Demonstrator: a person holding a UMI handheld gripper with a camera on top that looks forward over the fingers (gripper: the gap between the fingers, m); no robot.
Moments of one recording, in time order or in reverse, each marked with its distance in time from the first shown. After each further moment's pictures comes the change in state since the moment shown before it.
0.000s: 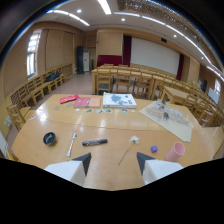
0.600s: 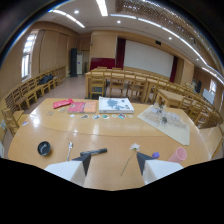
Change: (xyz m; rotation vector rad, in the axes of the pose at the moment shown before) arm -0.021 -0.027 0.044 0.036 0.084 0.013
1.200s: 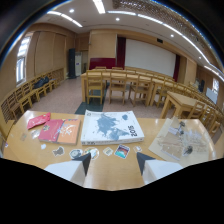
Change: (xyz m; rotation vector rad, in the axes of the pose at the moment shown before) arm 0.036 -0.131 0.326 0.009 -0.025 0.020
